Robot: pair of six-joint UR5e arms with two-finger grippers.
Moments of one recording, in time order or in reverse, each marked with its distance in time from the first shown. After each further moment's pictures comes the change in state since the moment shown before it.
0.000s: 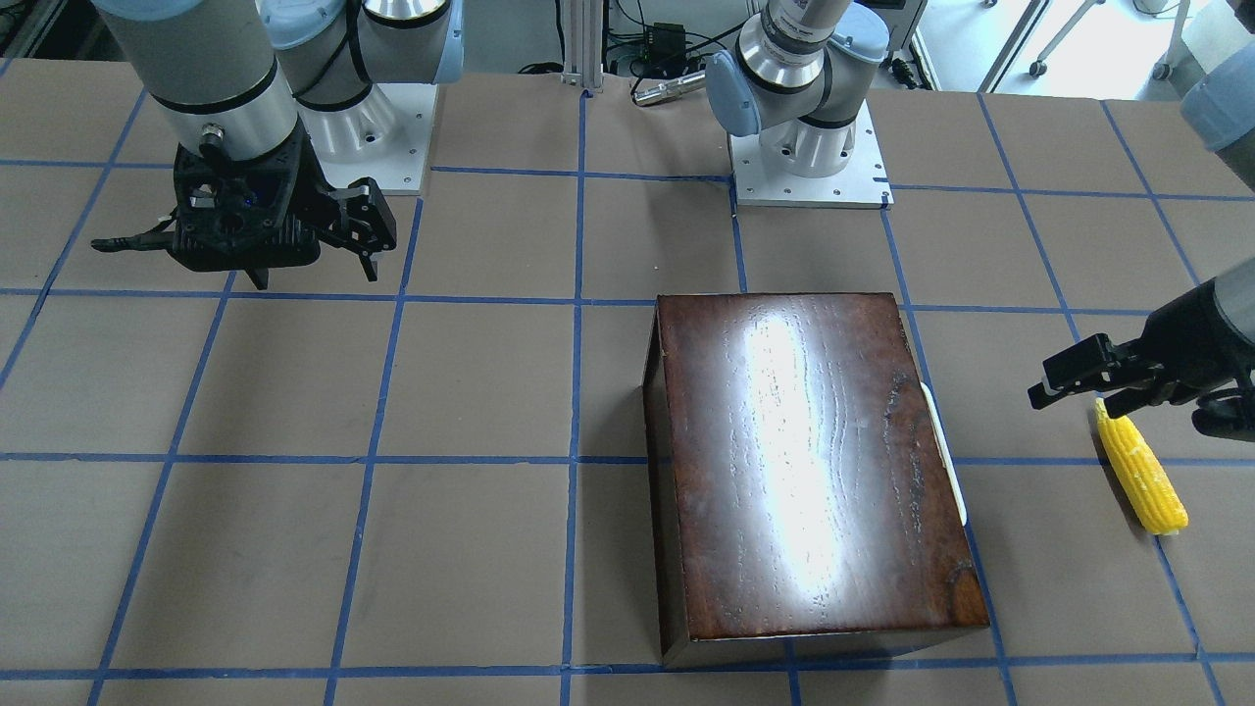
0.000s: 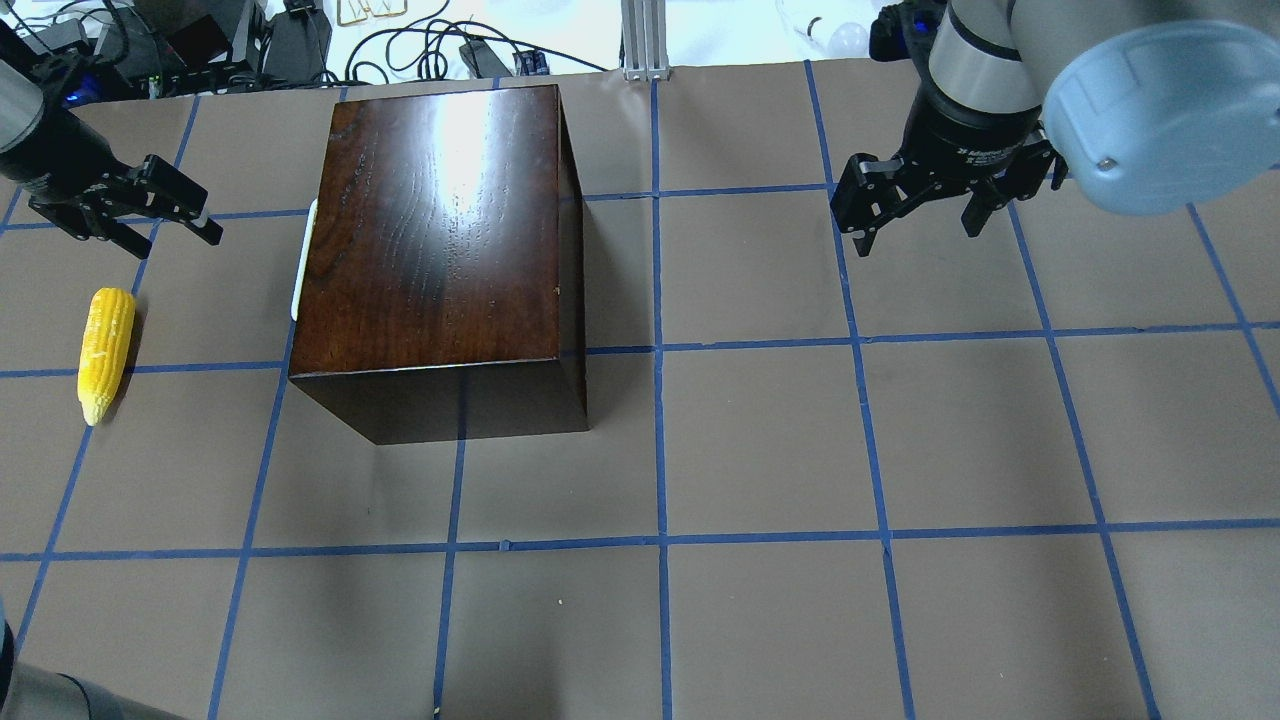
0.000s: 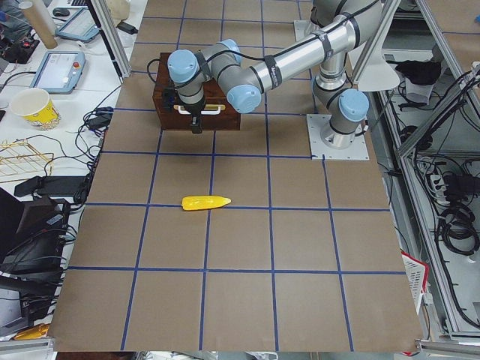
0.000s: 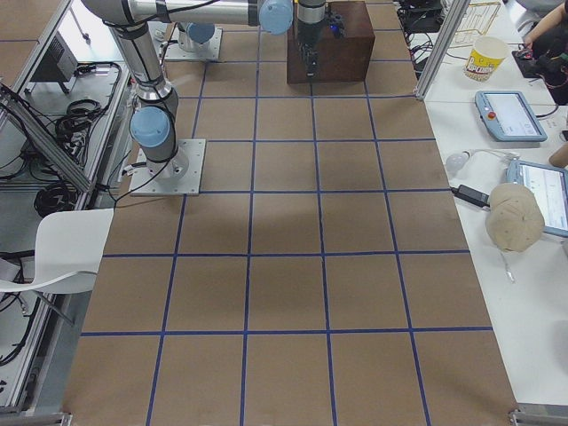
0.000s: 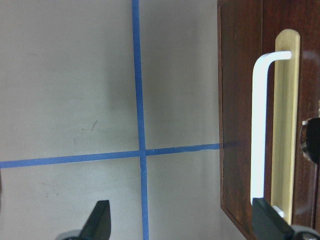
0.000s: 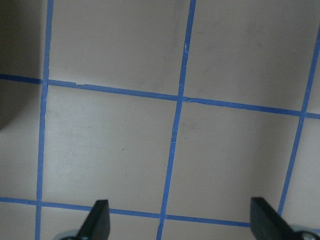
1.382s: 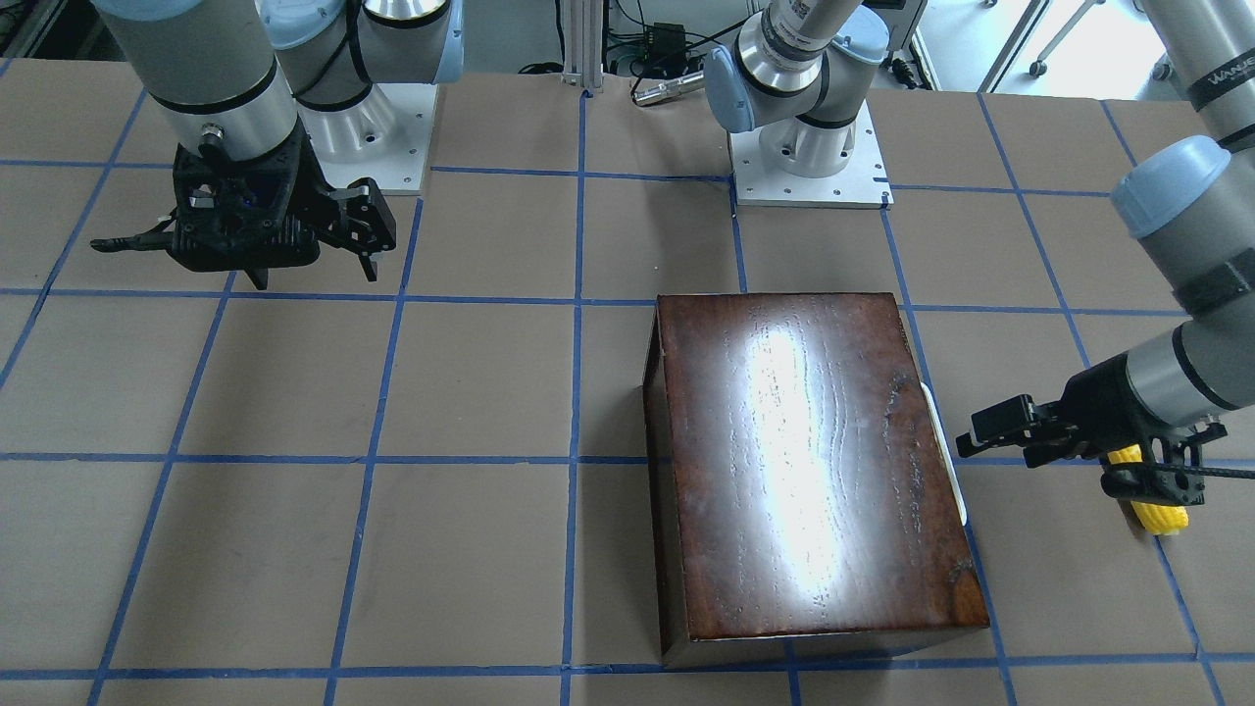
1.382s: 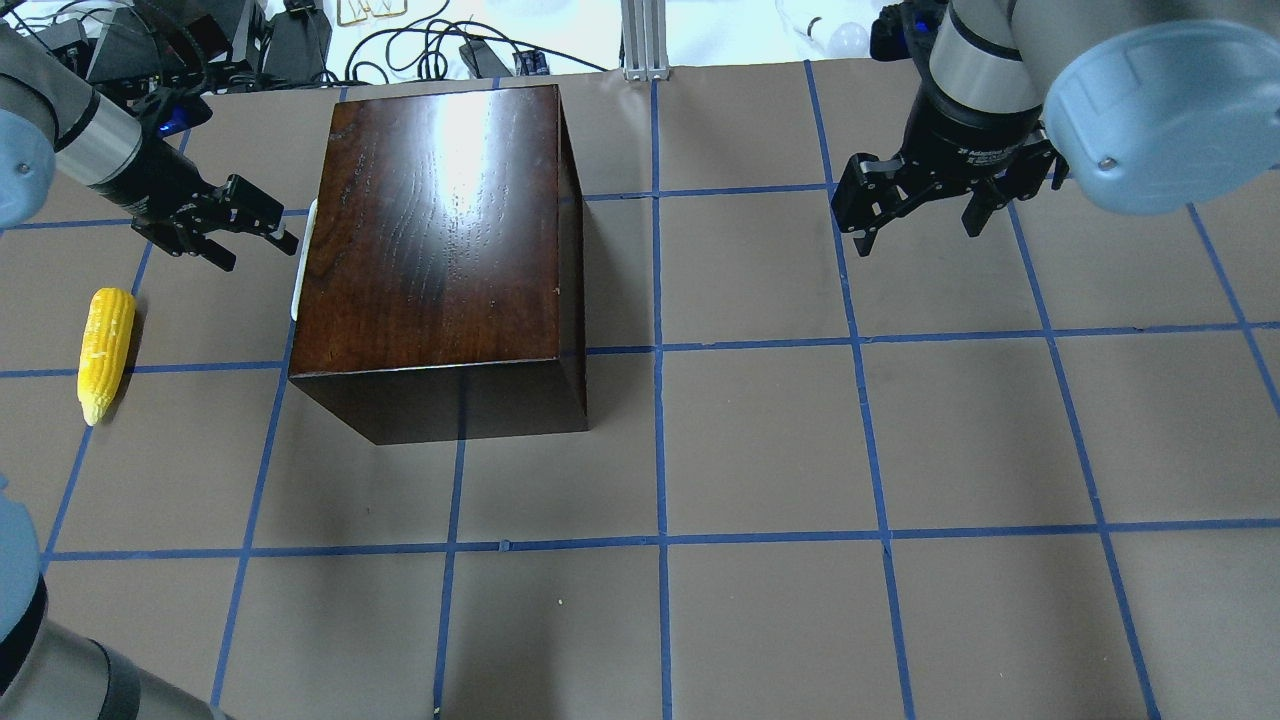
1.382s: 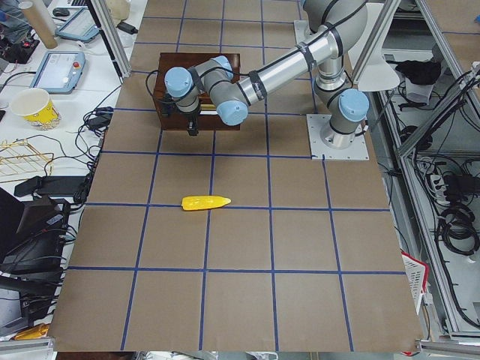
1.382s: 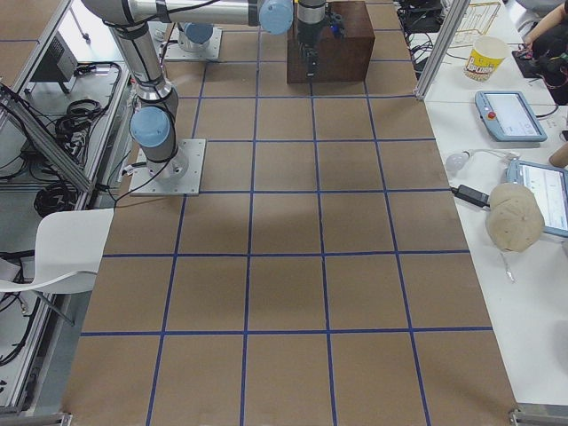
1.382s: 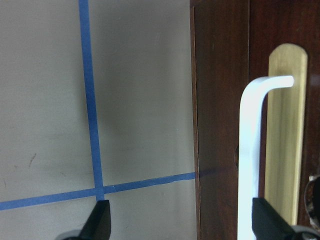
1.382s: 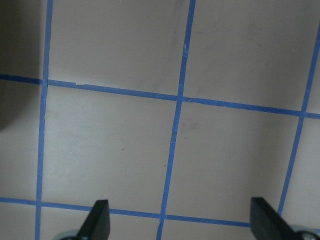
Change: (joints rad) left arm -0.049 -0.083 -0.042 0.091 -0.088 -0.033; right arm -0.001 0.000 0.000 0.000 0.000 0.000
